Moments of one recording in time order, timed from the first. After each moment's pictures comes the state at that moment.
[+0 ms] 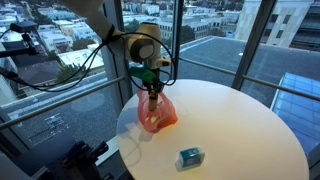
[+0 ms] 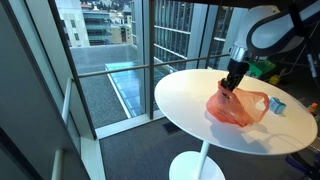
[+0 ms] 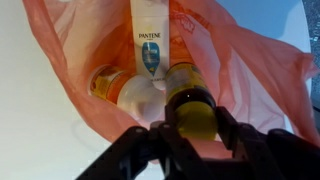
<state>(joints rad) 0.00 0.28 0.03 -2.15 0.01 2.46 -0.03</state>
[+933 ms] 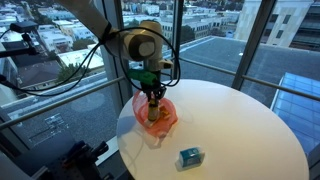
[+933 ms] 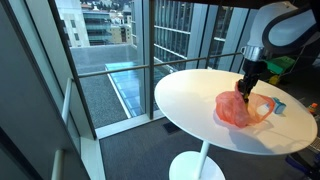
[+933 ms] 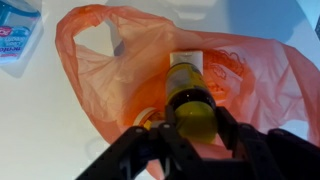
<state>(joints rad) 0.00 0.19 -0.03 -2.24 -0.08 2.36 -0.03</state>
